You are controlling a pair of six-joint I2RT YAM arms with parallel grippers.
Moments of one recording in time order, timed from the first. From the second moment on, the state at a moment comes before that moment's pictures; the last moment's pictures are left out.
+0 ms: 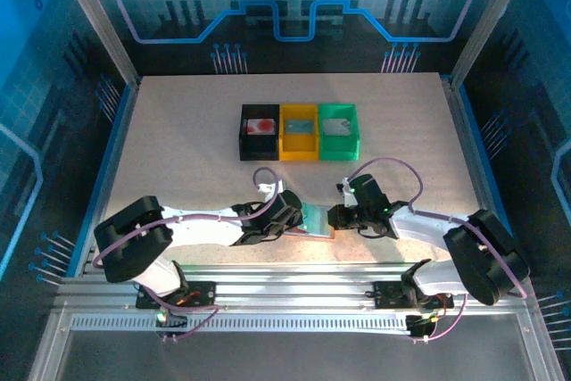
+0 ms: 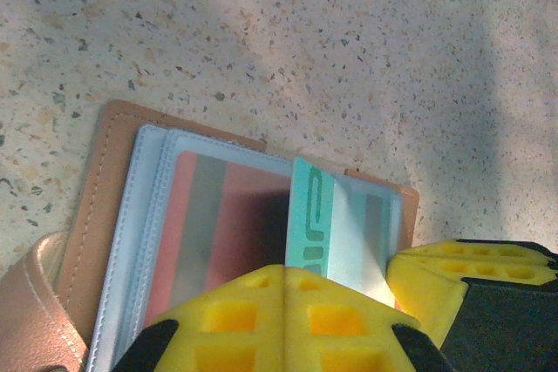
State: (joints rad) left arm -1.00 1.54 0.70 0.00 -0.24 -1.26; right arm 0.54 1.33 0.41 -0.02 -0.34 0.53
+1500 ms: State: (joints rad) left arm -0.95 1.35 0.54 0.07 -0.17 -1.21; right arm 0.54 1.34 0.41 -0.02 -0.34 0.51
